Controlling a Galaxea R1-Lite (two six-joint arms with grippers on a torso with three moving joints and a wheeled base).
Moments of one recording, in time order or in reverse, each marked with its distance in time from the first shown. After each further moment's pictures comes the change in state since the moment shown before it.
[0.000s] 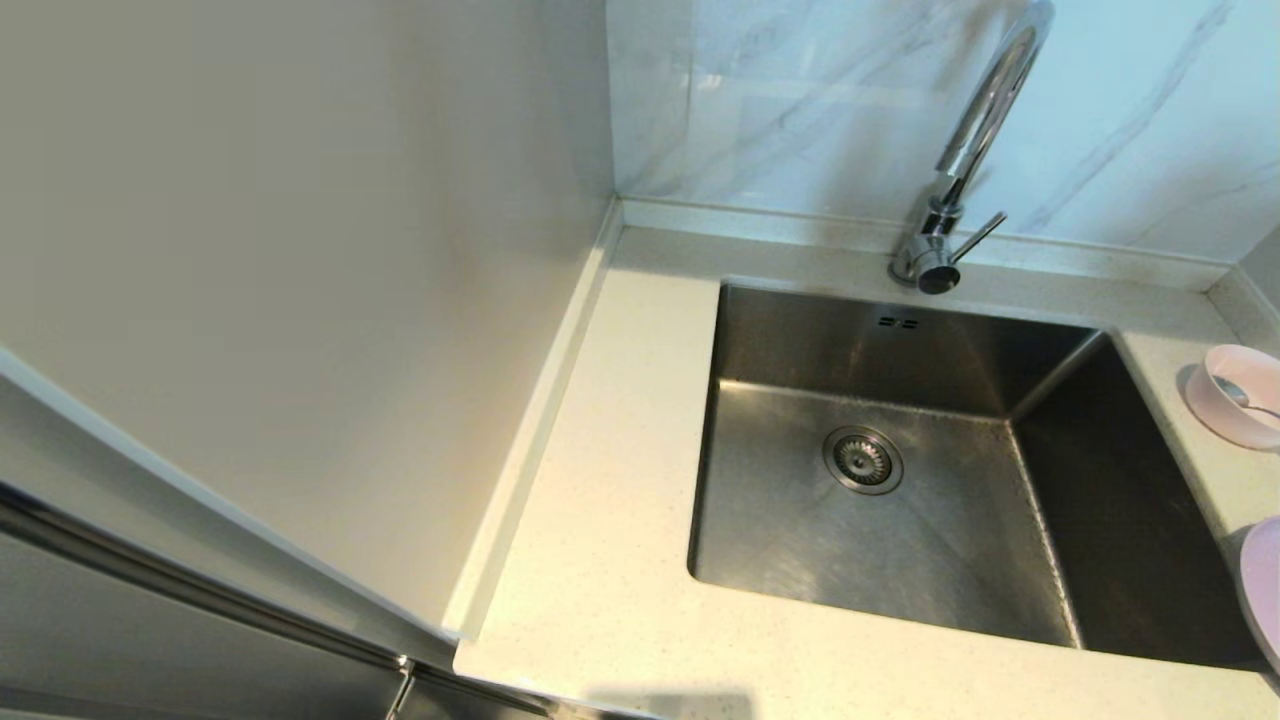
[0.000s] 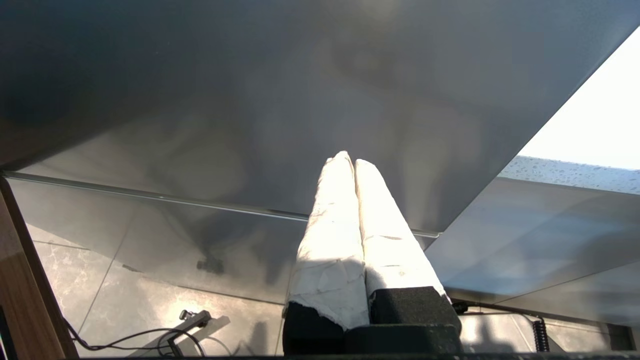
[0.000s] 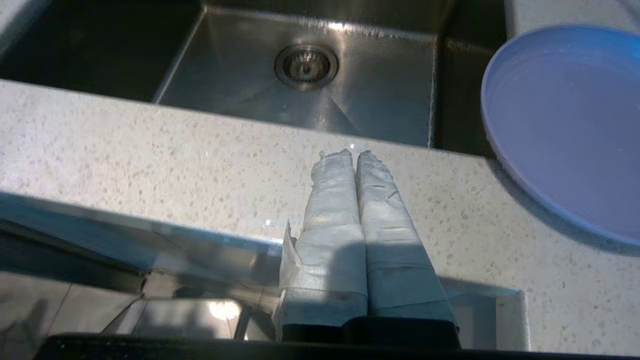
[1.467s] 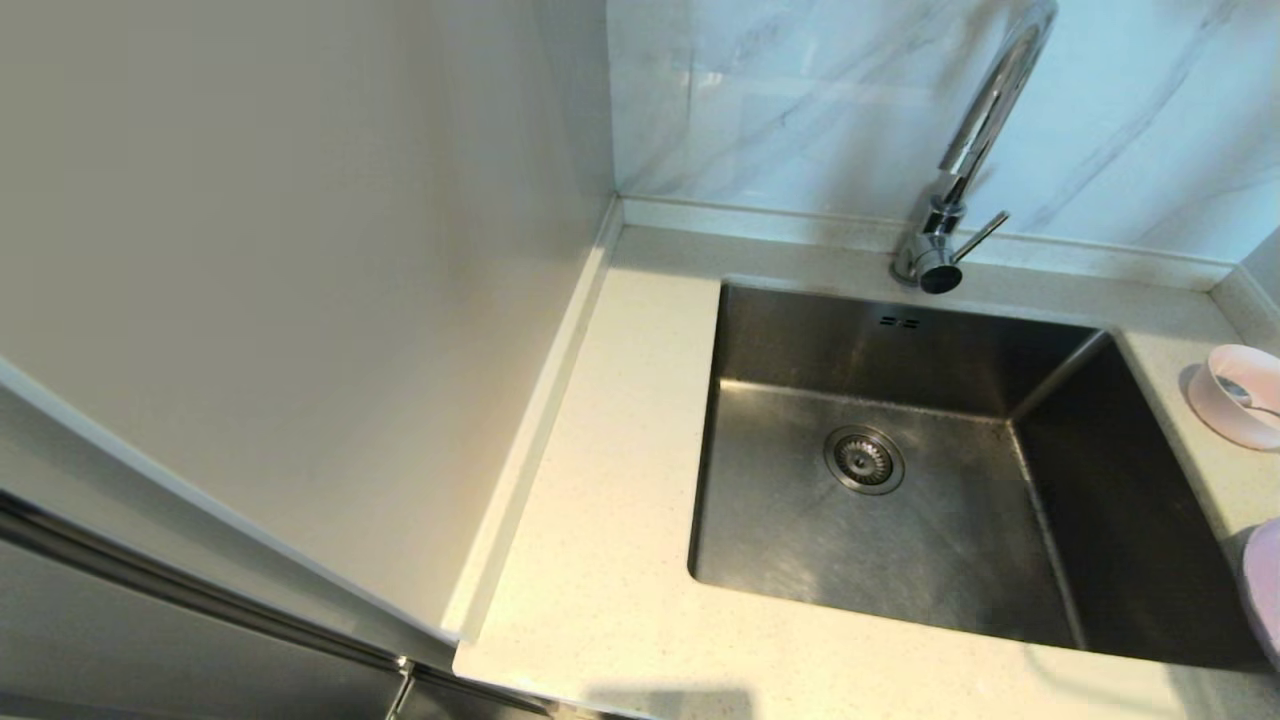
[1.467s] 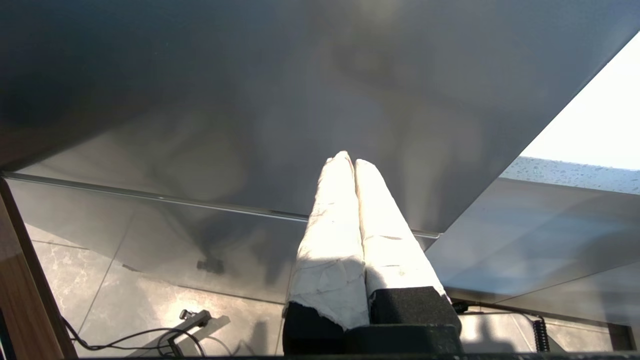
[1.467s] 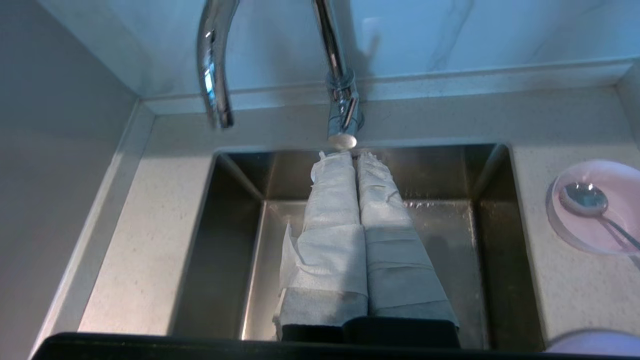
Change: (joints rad) left arm 0.000 0.000 0.000 0.000 -0.001 0.000; right arm -0.019 1.116 -1.373 0.210 -0.004 0.231
